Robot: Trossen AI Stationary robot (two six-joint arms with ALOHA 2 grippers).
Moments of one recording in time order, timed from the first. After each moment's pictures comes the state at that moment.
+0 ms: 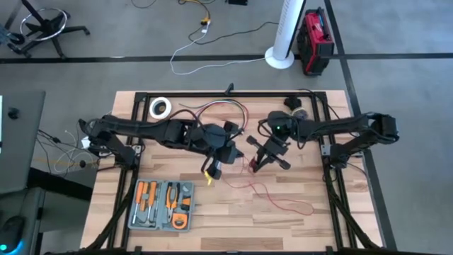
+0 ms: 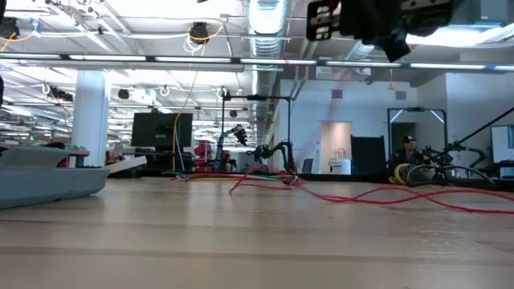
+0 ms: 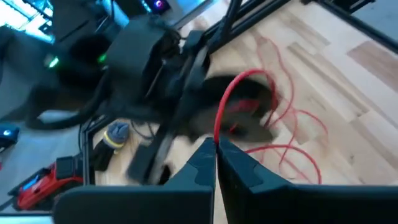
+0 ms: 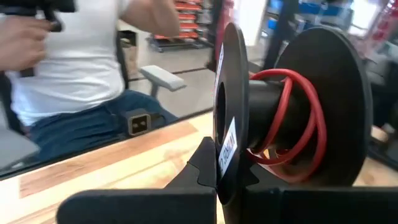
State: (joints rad) left arm -0.14 1.67 1.77 -0.67 -0.14 0.51; right arm -0.16 1.39 0.77 0.29 -1.05 -0.49
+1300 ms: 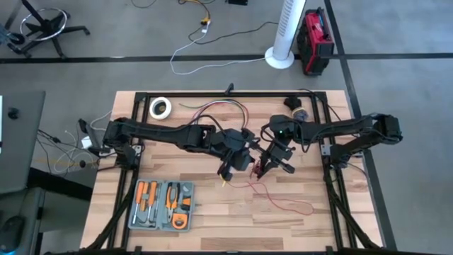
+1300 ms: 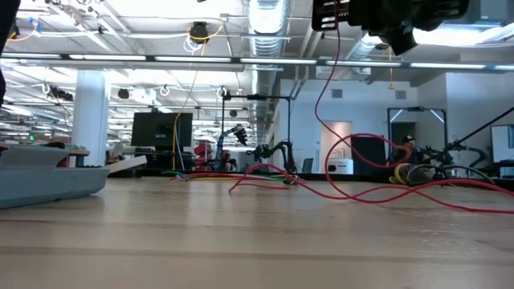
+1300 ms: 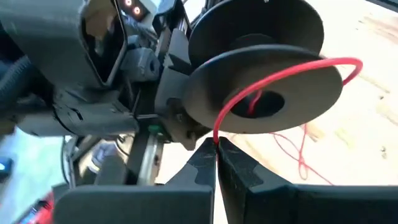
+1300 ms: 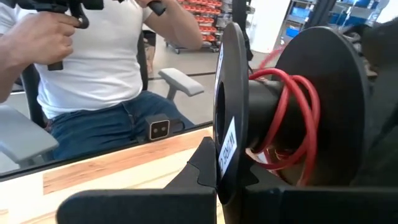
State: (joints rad) left arm -0.12 1.82 1.77 -0.54 -0.05 0.70; right arm -0.13 1.36 0.77 0.24 -1.05 -0.53
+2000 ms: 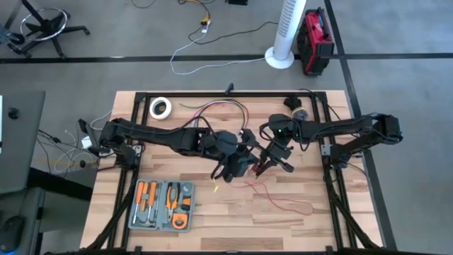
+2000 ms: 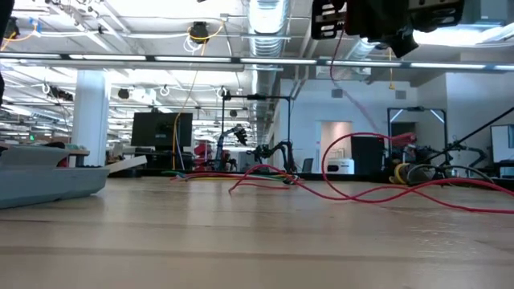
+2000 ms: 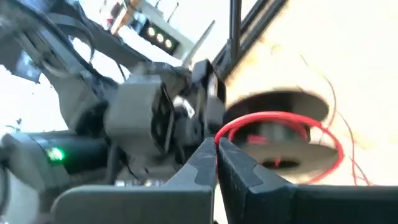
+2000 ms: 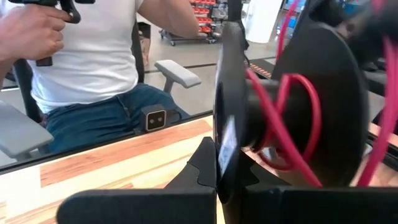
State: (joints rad) left arm -0.17 1.79 1.77 -0.42 -0.11 0.88; right arm -0.14 1.36 0.77 0.20 -1.01 -0.55
